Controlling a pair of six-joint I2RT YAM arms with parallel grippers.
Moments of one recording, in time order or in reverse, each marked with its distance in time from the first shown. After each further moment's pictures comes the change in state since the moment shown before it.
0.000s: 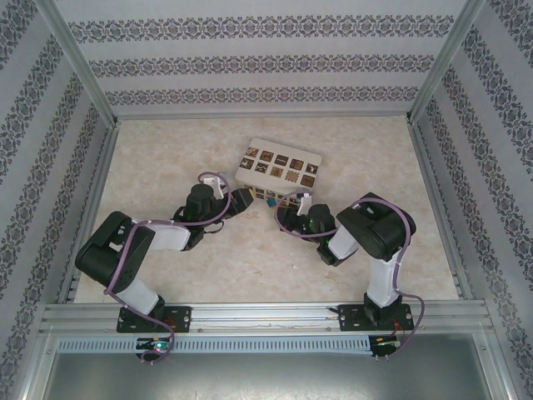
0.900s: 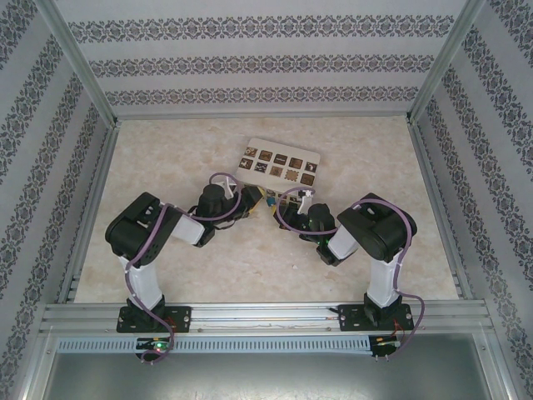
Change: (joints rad) left arm -0.037 0.256 0.086 0.233 0.049 -0.296; right arm 0.006 -0.011 0.005 -0.003 0.002 0.119
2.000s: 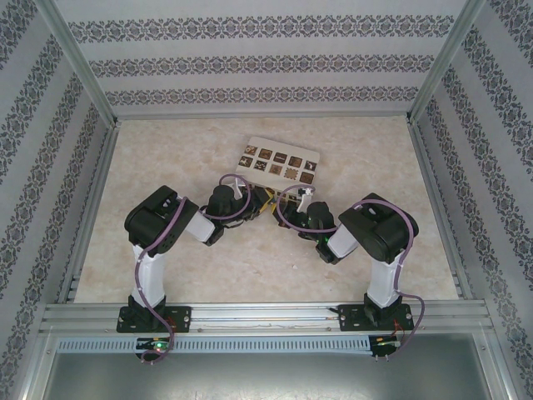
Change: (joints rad) left arm -0.038 0.151 0.084 0.090 0.007 -0.106; right arm 0.000 -0.016 0.019 -0.035 0.001 0.035
